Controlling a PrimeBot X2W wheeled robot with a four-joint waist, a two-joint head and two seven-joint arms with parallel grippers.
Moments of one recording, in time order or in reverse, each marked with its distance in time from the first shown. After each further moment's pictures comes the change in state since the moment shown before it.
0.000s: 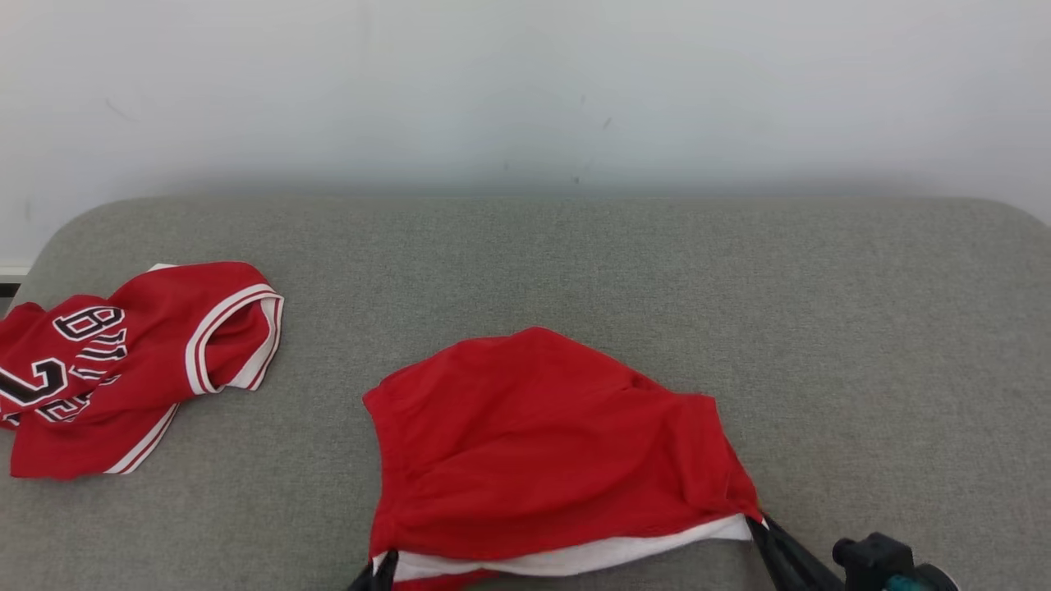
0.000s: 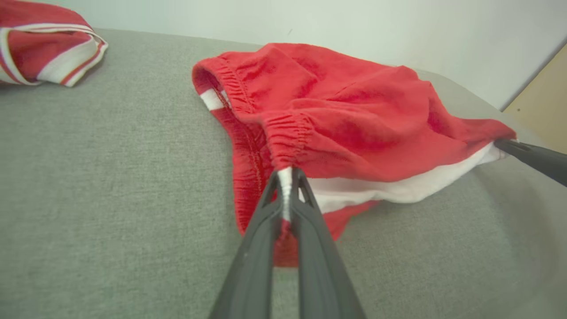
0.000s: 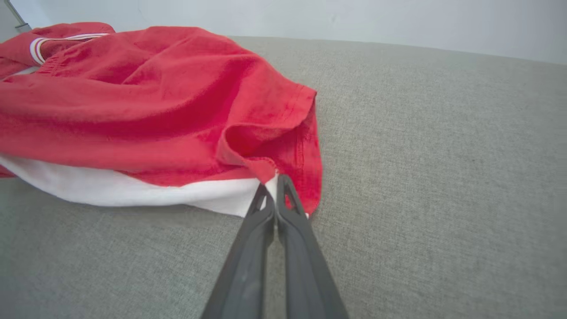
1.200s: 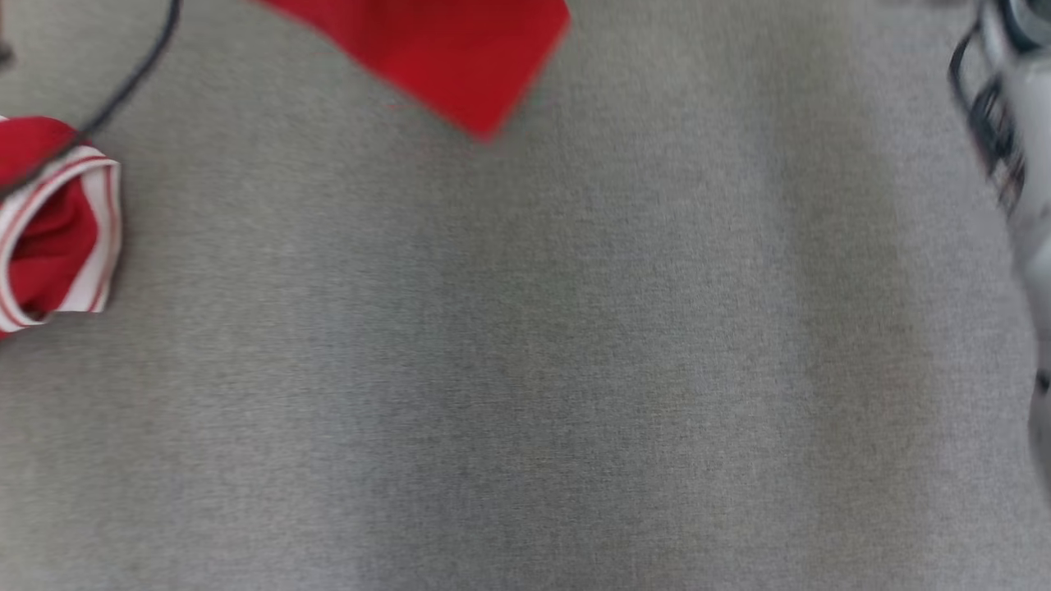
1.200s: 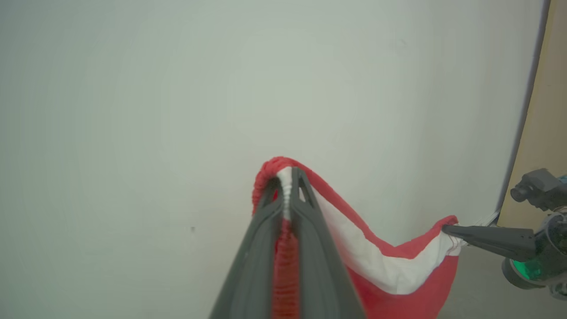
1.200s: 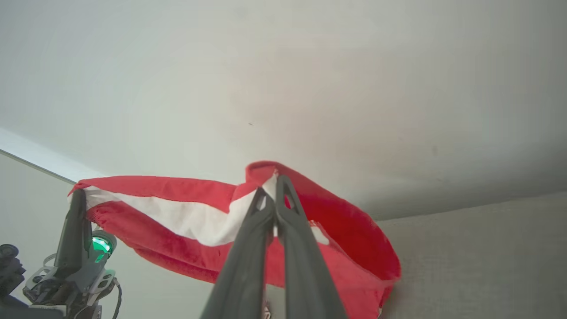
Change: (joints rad) left arm -1.612 0.231 -0.322 0.182 -0.497 0.000 0.253; right arm -1.258 0.041 -0.144 0.186 1.024 0.000 0.738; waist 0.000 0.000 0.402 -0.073
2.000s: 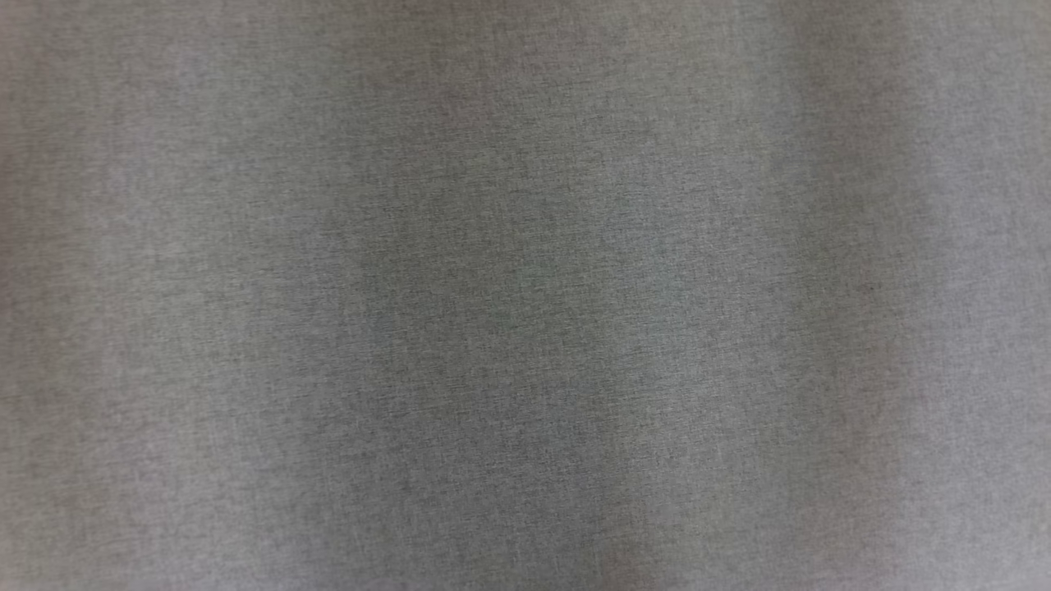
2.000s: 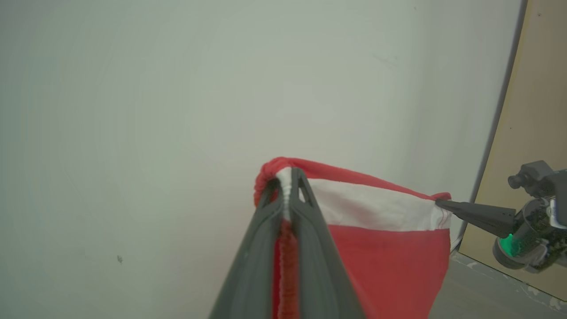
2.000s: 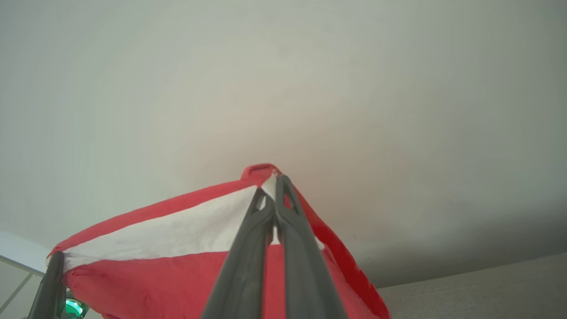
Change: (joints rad) left arm -0.292 0.012 -0.221 0.115 -0.239 0.000 -0.105; right arm -0.360 -0.032 -0.025 0.233 -0.117 0.000 -0.074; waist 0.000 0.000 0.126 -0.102
